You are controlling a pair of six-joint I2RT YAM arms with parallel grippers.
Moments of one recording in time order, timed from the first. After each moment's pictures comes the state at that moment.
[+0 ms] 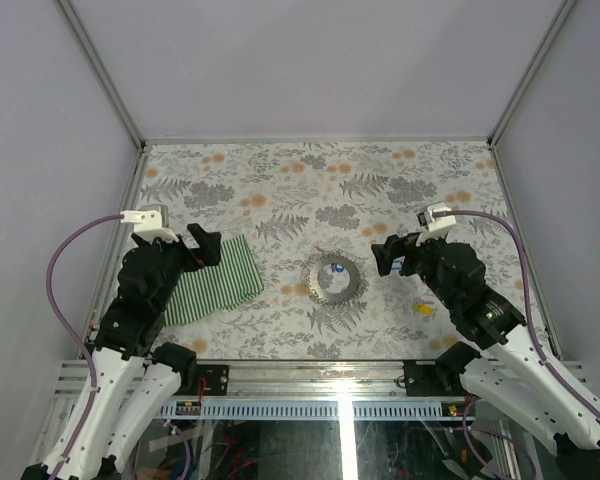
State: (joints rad) left arm -0.29 0.50 0.68 -0.40 -0.15 -0.33; right arm 0.63 0.62 0.65 -0.27 0.19 0.21
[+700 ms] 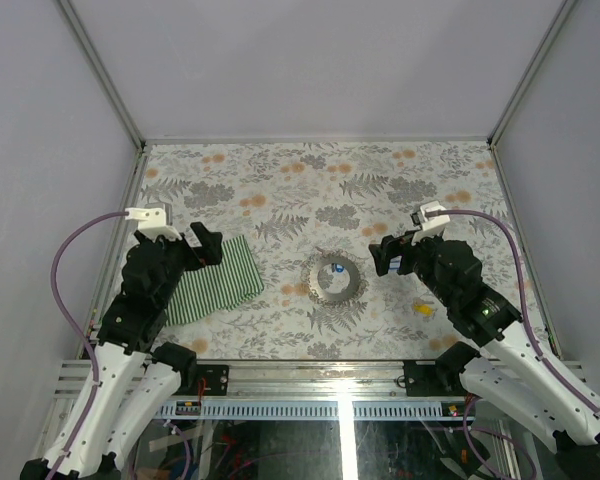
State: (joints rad) left arm -0.29 0.53 0.68 -0.40 -0.15 -0.31; right arm 0.63 0.65 0.65 -0.24 0.17 0.17
